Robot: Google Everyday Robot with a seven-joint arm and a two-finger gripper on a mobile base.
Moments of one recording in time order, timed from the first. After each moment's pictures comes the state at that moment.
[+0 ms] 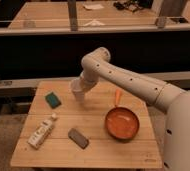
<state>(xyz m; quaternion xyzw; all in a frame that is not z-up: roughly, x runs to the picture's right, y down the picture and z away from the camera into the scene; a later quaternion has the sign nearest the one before) -0.035 -0.007 0.800 -0.15 -0.22 -0.42 0.87</state>
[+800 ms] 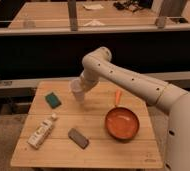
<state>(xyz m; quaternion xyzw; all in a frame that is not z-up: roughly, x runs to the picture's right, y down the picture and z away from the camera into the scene) -0.034 -0.007 0.793 -0.14 -0.22 -0.42 0.87</state>
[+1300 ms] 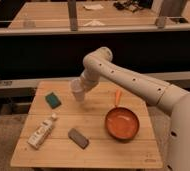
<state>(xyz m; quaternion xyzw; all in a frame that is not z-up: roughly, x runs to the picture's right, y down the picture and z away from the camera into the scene) -0.032 -0.006 0.791 -0.14 -0.23 -0.43 0.86</state>
